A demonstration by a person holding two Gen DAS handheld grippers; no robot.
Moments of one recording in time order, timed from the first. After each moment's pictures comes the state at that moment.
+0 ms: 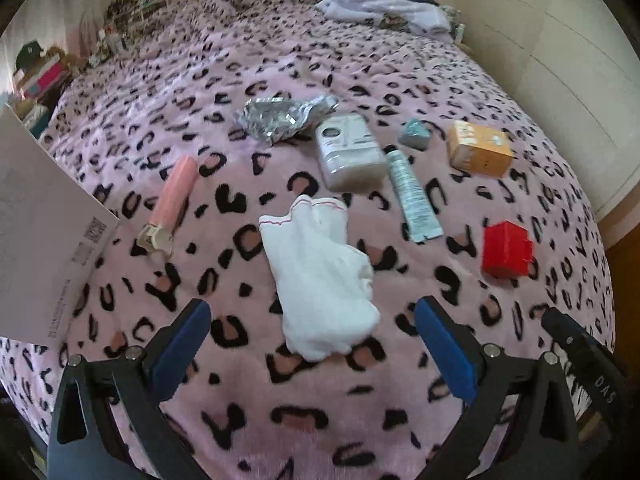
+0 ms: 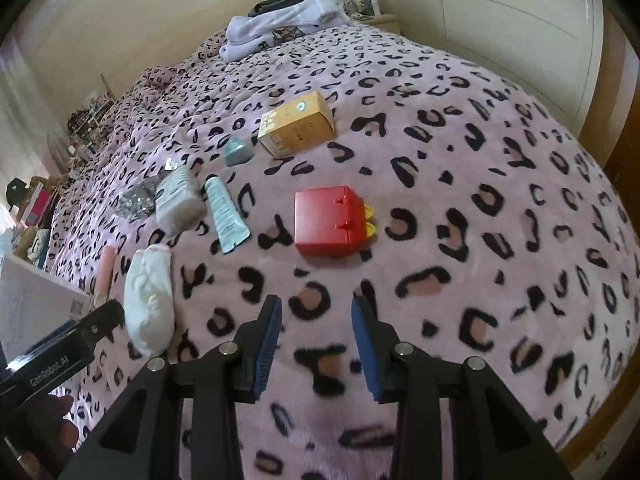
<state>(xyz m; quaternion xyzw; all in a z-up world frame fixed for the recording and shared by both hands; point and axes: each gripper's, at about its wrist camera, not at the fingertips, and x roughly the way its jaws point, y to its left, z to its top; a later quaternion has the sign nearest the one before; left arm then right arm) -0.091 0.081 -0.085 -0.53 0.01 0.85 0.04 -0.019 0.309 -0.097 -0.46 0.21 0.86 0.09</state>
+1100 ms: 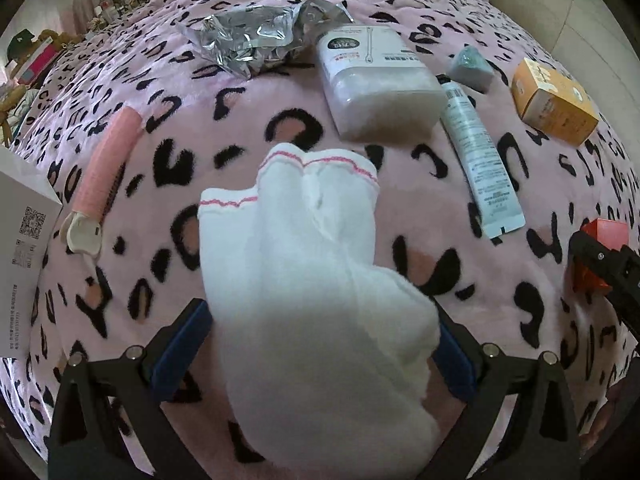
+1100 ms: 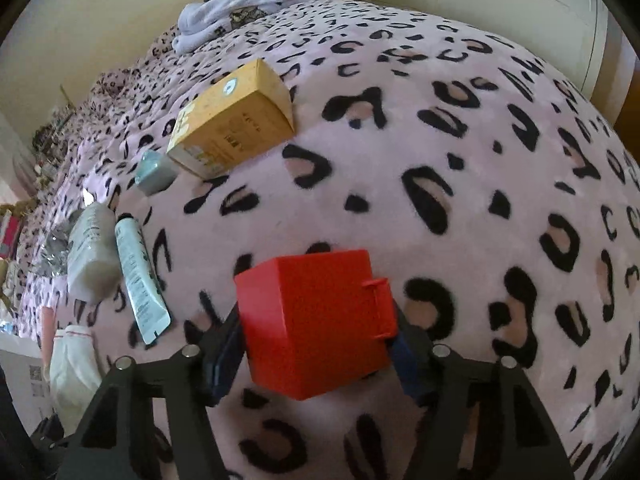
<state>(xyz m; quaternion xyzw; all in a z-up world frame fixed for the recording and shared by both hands) -0.138 0.106 -0.173 -0.57 0.03 0.82 0.02 -0.110 0.342 -0.170 -0.48 0.24 0.83 0.13</state>
